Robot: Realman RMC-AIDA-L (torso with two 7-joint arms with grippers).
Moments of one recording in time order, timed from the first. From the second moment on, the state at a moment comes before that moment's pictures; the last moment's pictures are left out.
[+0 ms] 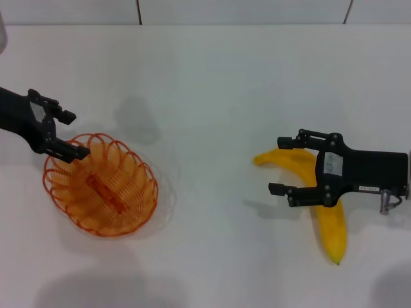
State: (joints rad) left arm -0.75 -1.95 0.84 0.88 2.54 1.52 -1.61; right arm 0.55 2.03 -0.32 -0.39 -2.32 -1.62 0.77
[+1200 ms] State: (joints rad) left arm -0.79 -1.99 0.91 0.77 2.59 1.36 -1.62; right arm 0.56 2.03 -0.32 -0.38 -2.32 -1.61 0.79
